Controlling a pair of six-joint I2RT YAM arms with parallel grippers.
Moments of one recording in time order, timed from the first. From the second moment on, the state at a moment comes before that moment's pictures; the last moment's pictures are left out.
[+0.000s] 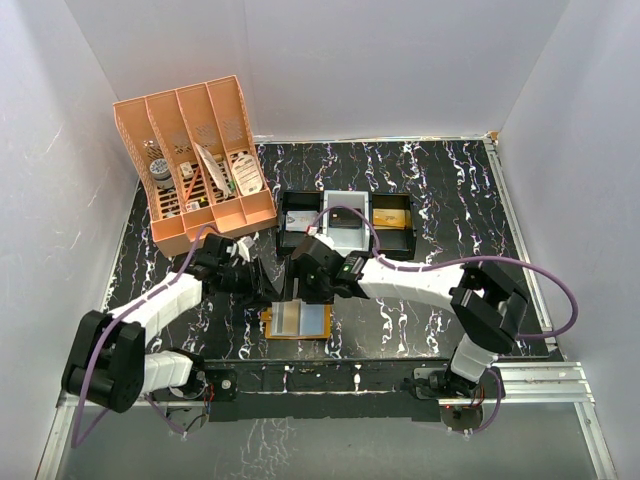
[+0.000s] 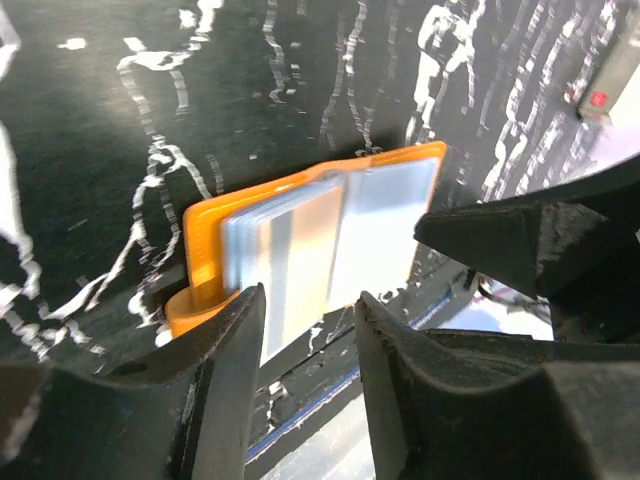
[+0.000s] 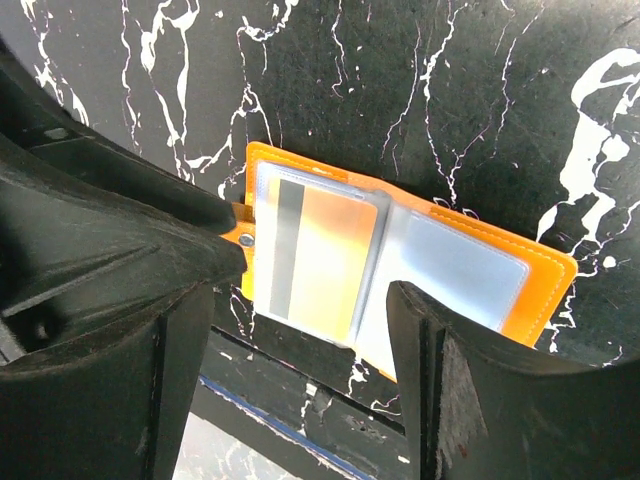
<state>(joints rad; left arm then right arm) -0.32 1.26 0.54 -0.33 0.62 -0.62 1.02 1.66 1.09 -0.34 0.02 1.01</state>
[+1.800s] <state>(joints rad) -0.33 0.88 0.52 -0.52 0.33 -0.80 1.02 1.81 1.11 -0.26 -0.03 1.01</state>
